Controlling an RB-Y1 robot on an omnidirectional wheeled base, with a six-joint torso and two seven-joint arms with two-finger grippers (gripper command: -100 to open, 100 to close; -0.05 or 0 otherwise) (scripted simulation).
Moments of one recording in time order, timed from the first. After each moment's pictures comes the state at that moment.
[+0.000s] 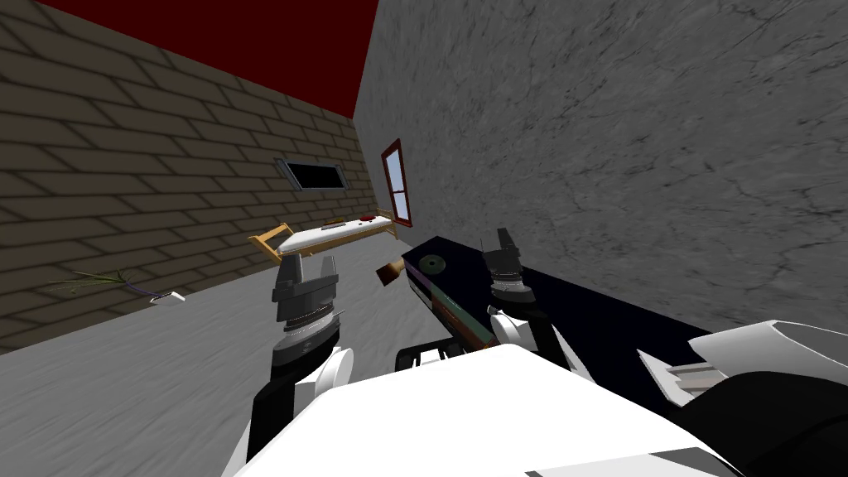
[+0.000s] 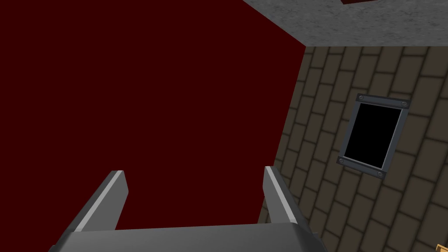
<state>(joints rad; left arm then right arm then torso) 0.54 0.02 -0.03 -2.40 0.01 -0.57 -0.12 0.53 -0.04 0.02 -2.40 0.00 -0.46 0.07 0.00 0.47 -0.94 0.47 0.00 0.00</state>
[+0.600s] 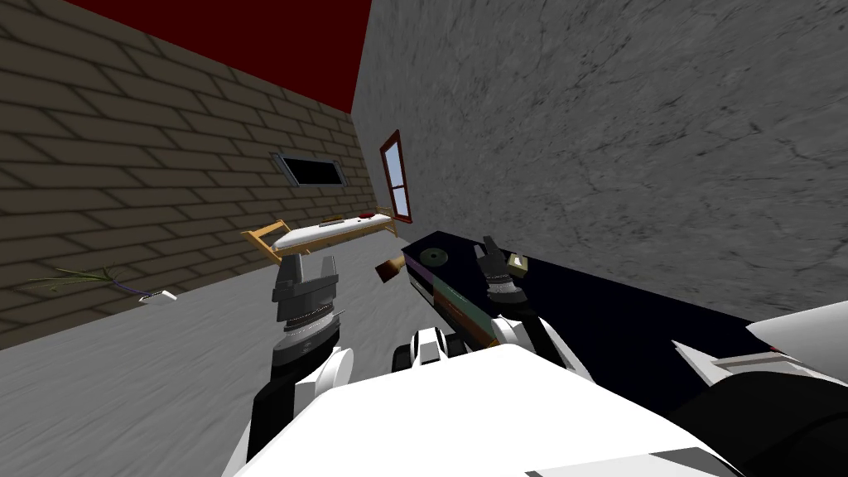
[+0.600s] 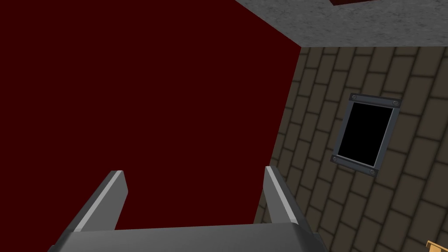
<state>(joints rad) 0.54 0.02 -0.03 -2.40 0.01 -0.57 -0.12 0.54 -0.09 0.03 -2.35 0.07 -0.41 0.06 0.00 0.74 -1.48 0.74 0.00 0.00</state>
